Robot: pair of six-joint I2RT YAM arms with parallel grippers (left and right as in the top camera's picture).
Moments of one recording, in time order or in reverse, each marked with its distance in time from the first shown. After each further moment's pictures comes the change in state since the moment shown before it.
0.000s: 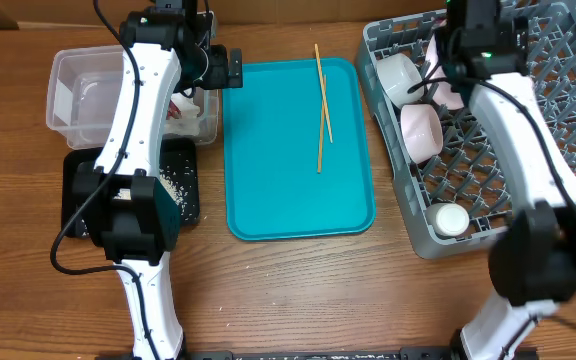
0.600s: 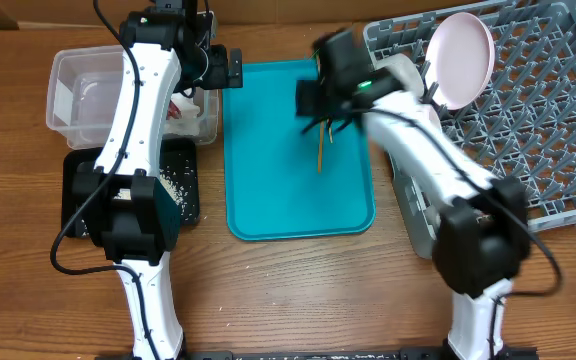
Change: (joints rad) left arm 0.000 0.000 0.000 0.000 0.000 0.000; right arm 0.384 0.177 0.016 -0.156 -0.579 0.576
